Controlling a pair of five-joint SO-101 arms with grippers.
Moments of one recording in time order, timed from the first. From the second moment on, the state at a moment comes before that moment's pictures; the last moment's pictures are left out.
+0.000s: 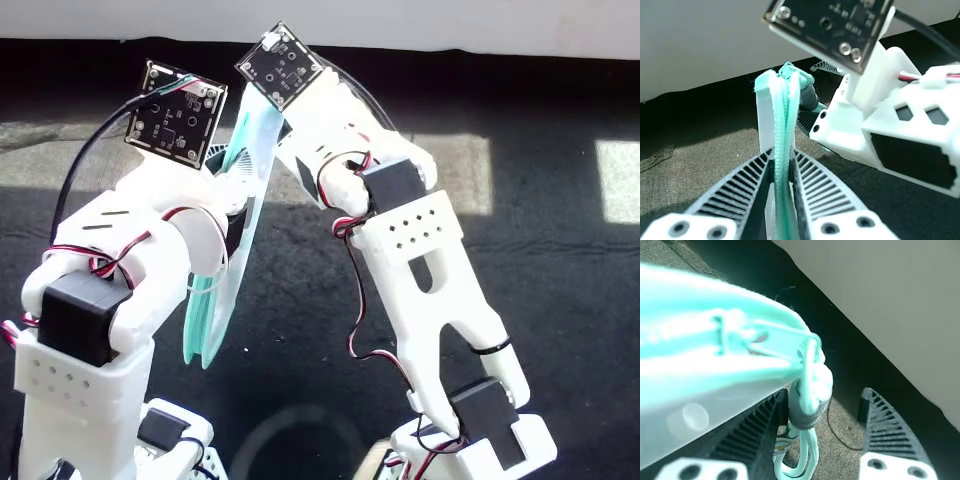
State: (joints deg) left arm 15.6 -43.9 3.6 76.3 -1.2; right arm -28.4 -9.4 -6.4 55.2 26.1
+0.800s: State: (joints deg) left arm 16.0 -44.1 5.8 76.2 -1.5; right arm -28.4 -14.2 -8.2 55.2 29.2
